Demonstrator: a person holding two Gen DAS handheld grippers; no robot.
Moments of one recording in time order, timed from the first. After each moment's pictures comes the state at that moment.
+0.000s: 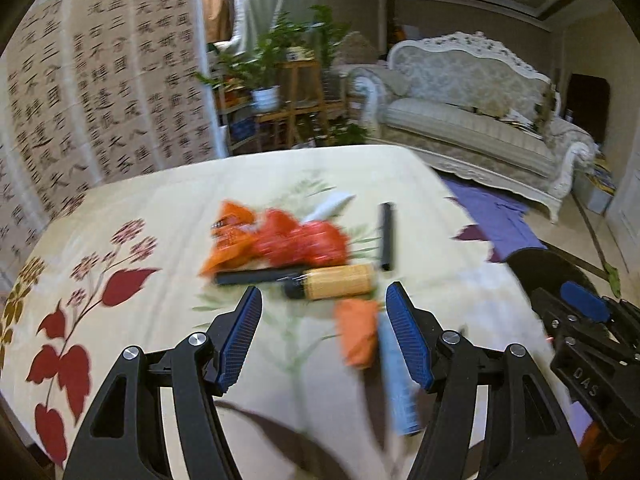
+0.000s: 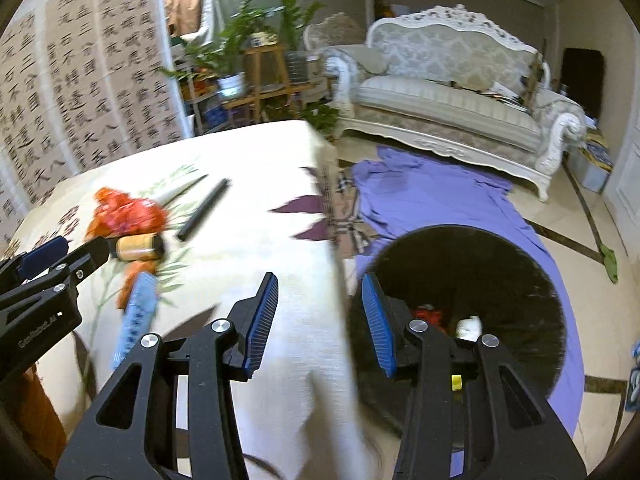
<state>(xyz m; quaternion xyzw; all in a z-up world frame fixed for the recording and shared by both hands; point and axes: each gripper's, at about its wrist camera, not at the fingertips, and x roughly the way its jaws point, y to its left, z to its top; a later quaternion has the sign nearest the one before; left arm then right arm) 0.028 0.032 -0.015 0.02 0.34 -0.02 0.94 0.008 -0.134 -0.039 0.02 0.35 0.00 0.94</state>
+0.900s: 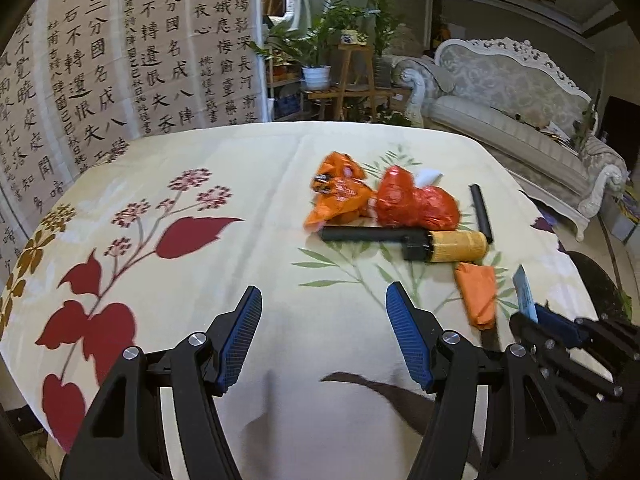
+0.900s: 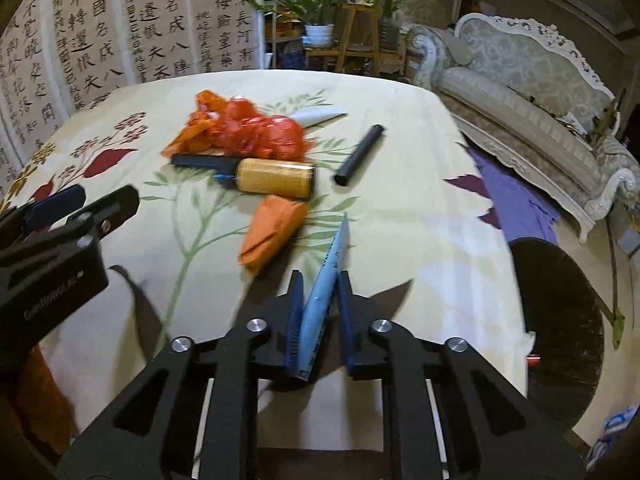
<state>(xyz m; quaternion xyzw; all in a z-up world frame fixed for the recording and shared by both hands) 0.019 0.104 -0.037 -0.01 0.37 0.03 0.93 0.021 -0.037 -0.064 -0.07 0.41 0.07 0.90</state>
